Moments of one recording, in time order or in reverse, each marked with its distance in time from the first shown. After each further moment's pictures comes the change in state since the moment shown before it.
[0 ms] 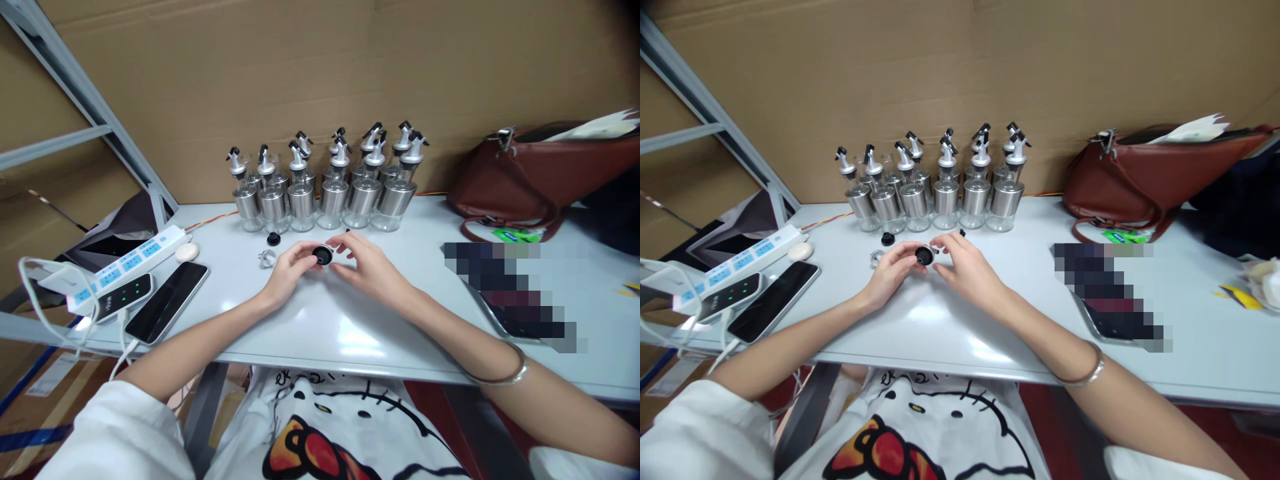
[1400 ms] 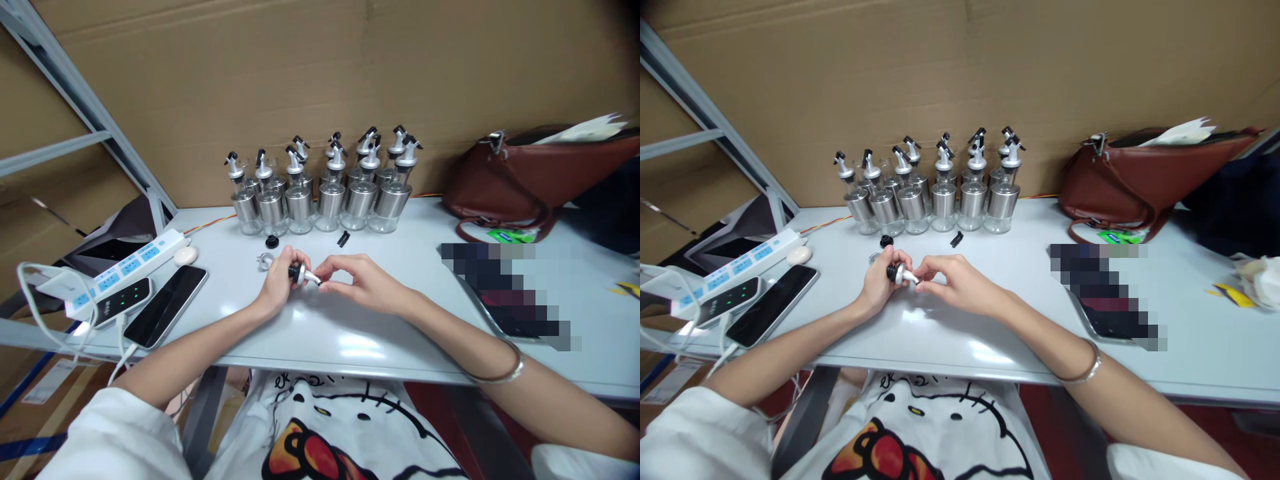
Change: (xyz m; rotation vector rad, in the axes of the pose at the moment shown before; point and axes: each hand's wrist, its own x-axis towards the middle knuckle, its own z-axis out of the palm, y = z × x) left_hand -0.008 0.005 0.002 0.152 0.116 -0.056; right_hand -0.002 -0.014 -0.008 0.367 -0.289 -0.075
